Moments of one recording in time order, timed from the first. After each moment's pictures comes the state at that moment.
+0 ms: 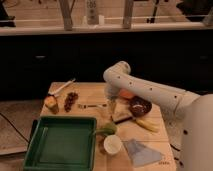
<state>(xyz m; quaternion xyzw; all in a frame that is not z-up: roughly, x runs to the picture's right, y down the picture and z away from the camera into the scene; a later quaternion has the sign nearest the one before) 0.027 0.084 0.835 -0.30 -0.09 -0.05 0.95</state>
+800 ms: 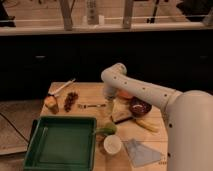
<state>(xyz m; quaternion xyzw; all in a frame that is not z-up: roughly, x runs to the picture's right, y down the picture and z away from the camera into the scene) 0.017 0.095 0.873 -0.32 -0.09 -0.04 0.94</state>
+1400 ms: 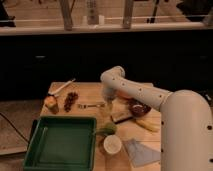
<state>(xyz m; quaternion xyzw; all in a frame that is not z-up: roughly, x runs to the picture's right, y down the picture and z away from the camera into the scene) 0.013 0.109 0.899 -0.33 -0.10 -0.04 0.94</state>
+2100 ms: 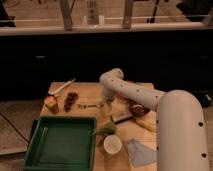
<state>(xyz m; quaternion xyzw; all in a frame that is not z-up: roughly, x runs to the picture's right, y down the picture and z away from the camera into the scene) 0.007 0.122 0.914 -0.35 -0.09 -0.04 0.93</state>
